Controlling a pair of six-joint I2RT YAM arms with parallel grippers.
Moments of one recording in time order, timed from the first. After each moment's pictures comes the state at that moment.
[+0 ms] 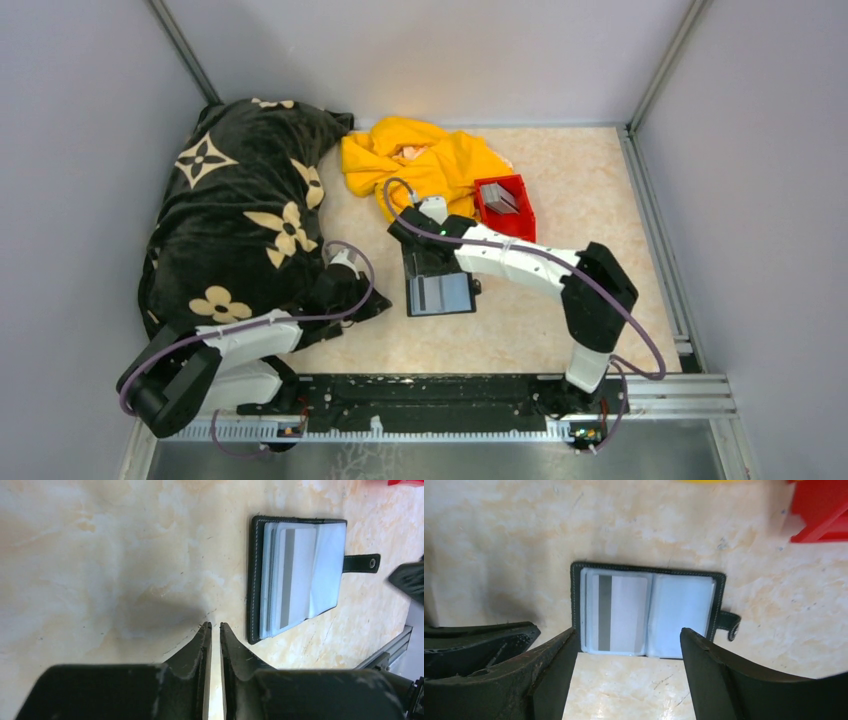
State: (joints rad) left arm -0.69 1.18 0.26 0.25 0.00 -0.91; right arm 0.99 1.77 1.38 -0.79 0.40 0.75
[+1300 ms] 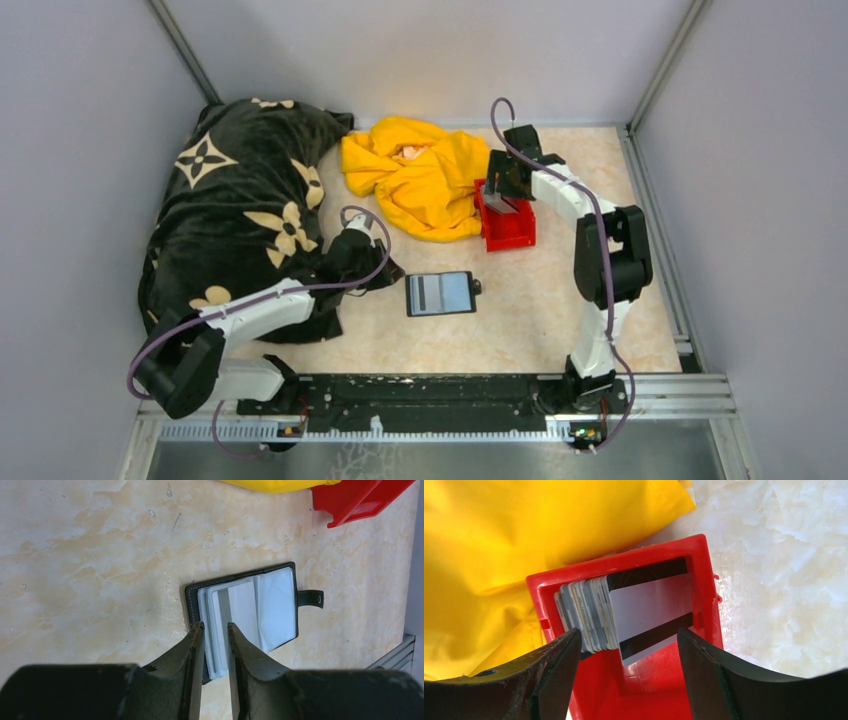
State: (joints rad) left arm -0.69 1.28 0.58 0.07 -0.04 -0.79; right arm 0.28 1.89 1.47 -0.47 0.11 0.36
